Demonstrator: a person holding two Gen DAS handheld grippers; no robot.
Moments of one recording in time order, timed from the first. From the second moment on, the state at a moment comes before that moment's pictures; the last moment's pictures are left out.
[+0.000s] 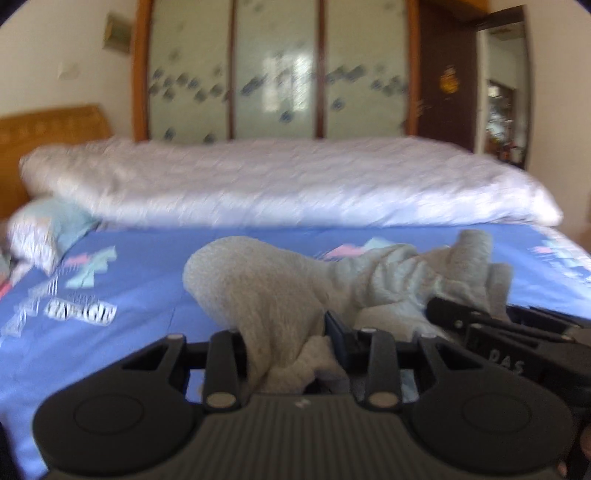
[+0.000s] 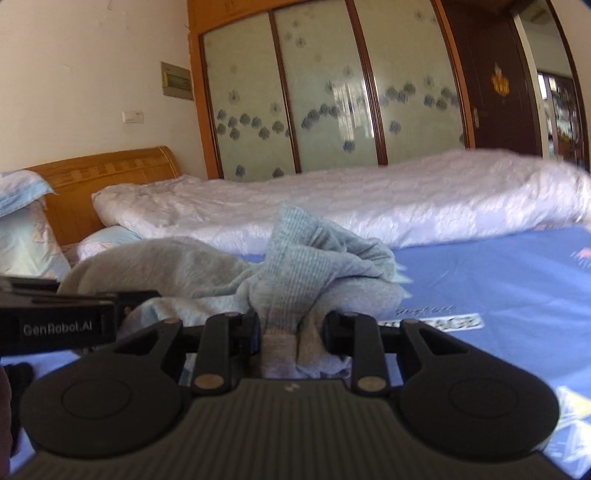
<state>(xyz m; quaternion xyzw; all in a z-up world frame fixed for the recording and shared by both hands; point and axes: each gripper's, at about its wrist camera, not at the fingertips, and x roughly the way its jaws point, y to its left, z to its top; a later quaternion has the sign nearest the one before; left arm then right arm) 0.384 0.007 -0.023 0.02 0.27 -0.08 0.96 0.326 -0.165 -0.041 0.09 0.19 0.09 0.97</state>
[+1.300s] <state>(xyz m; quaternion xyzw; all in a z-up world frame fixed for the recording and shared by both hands) 0.023 0.036 0.042 0.04 0.32 -0.01 0.95 0.006 -0.155 -0.001 0.15 0.31 0.02 0.94</state>
